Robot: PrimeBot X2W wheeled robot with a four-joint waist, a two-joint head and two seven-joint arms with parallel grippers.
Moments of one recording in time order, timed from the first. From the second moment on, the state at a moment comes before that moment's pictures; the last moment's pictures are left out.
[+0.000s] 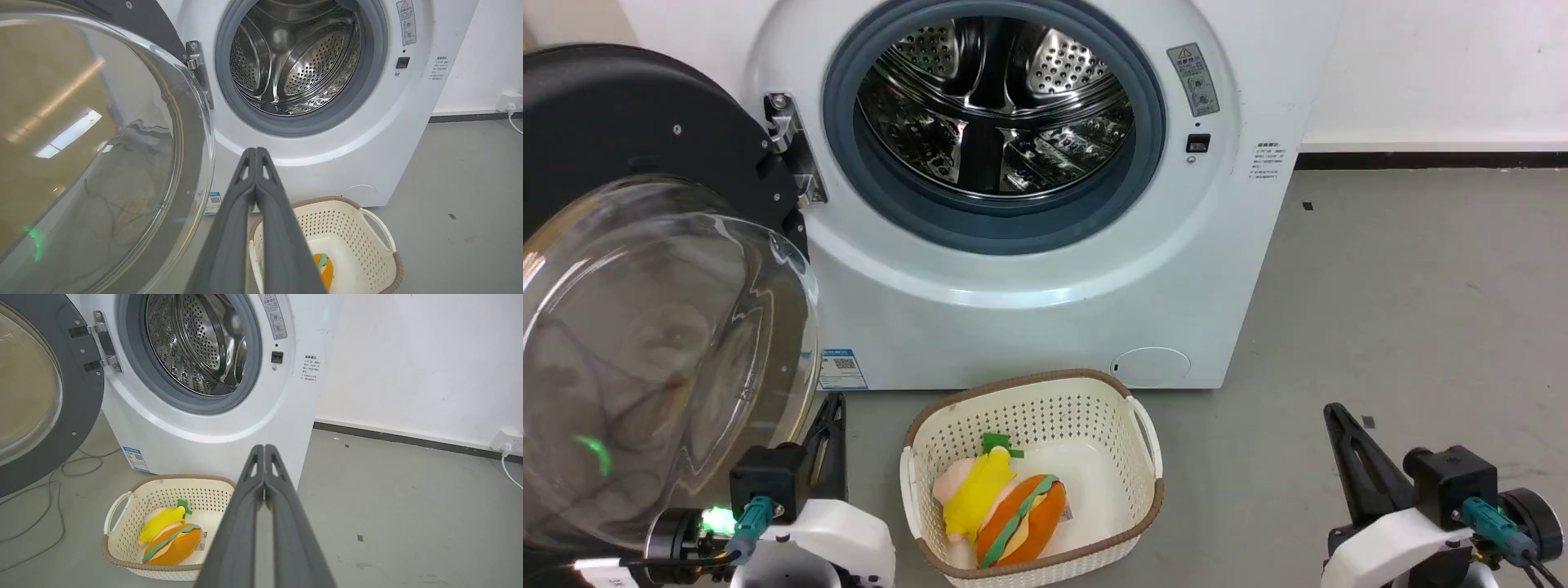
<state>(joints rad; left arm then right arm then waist) -0.01 0.05 0.00 0.00 0.00 0.00 0.00 0.01 -0.05 0.00 0.00 0.01 0.13 0.00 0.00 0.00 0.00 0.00</state>
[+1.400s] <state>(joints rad) -0.01 0.05 -0.01 0.01 0.00 0.02 -0.01 0.01 -0.05 0.00 0.00 0.03 0.13 -0.01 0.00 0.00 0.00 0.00</state>
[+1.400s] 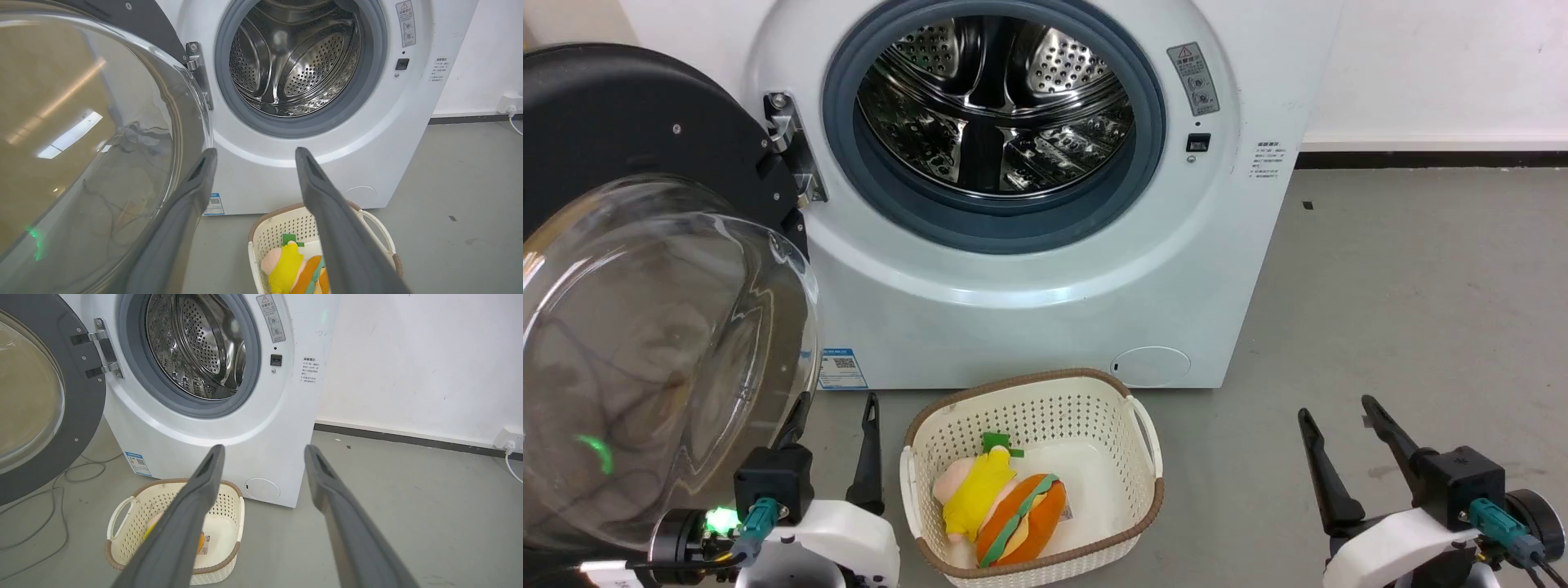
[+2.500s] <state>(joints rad) -0.02 0.08 -0.03 -0.09 0.00 0.11 -0.08 0.02 -0.05 -0.03 -0.01 0.15 0.13 -0.07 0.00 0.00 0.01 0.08</state>
